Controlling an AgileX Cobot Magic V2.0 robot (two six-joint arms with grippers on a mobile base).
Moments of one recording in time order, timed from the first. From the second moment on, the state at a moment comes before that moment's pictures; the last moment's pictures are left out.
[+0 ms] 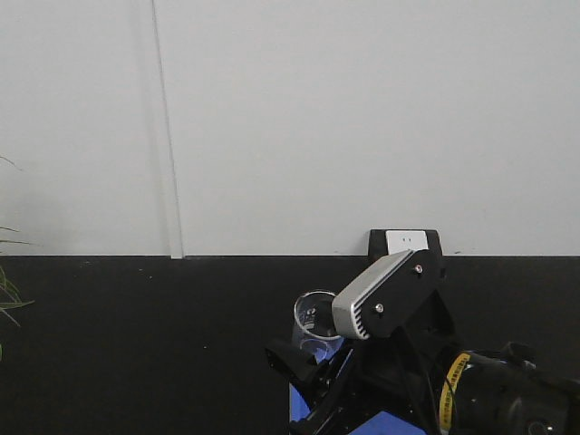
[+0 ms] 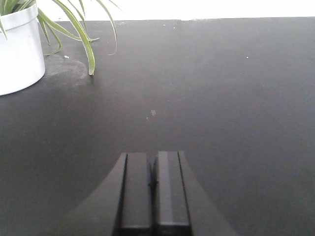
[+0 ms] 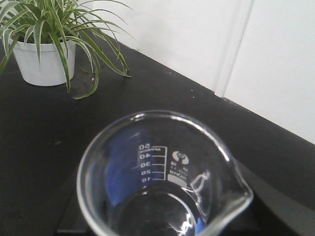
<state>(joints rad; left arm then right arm) 0.05 -0.02 0.03 -0.04 0.36 0.02 0.60 1.30 -0.85 -0.92 -0.21 0.79</state>
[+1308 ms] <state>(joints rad) 0.05 -0.02 0.03 -0.04 0.36 0.02 0.60 1.30 -0.85 -0.92 -0.21 0.79</state>
